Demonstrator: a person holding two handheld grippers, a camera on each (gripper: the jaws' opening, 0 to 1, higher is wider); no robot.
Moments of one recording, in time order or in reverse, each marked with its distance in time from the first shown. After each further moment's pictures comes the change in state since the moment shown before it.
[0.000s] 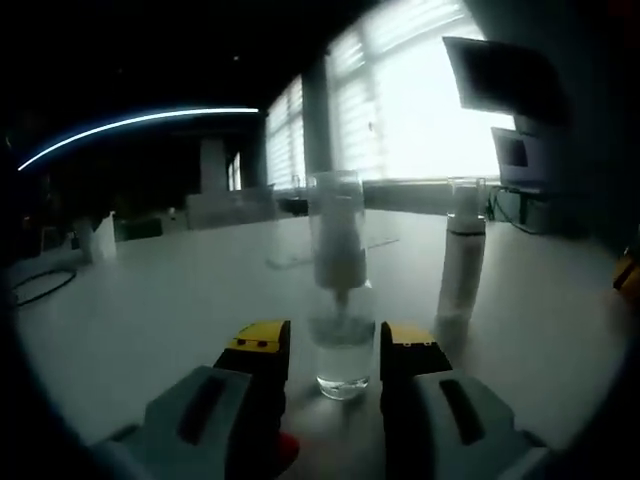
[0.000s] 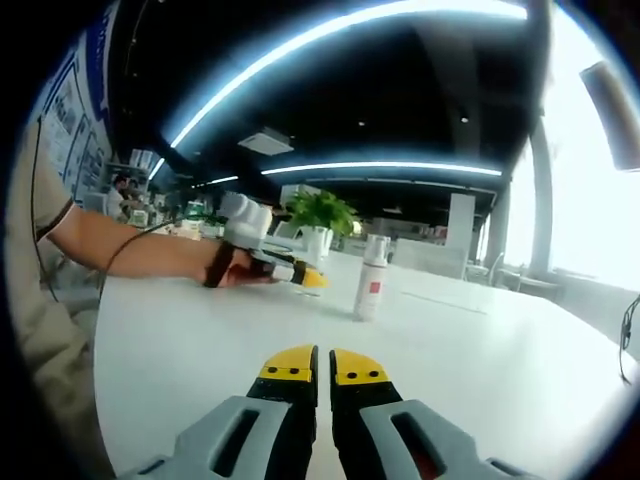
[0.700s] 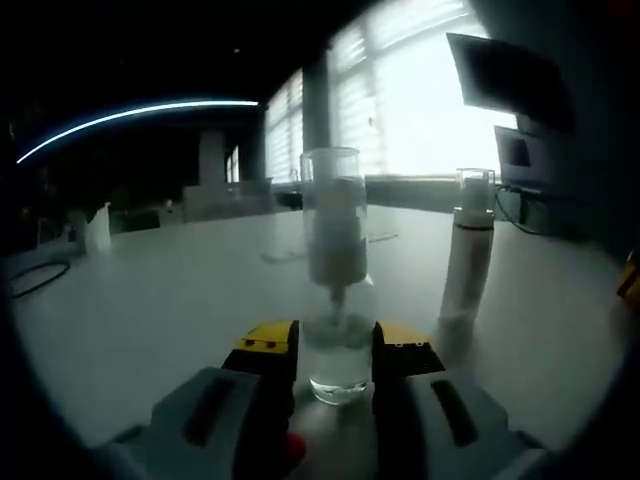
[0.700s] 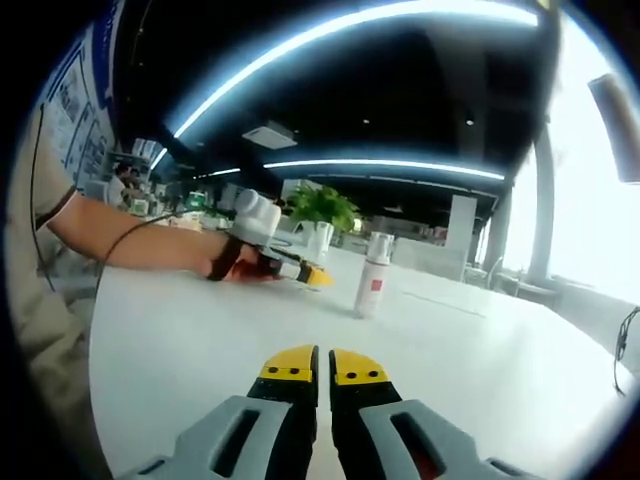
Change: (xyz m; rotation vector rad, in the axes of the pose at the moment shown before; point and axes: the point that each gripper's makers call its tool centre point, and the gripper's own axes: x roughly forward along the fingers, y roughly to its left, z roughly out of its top) left arm 0.005 0.000 -0.004 -0.026 0.007 0.005; right arm 0.001 0.001 -0.004 -0.047 0.020 -0.003
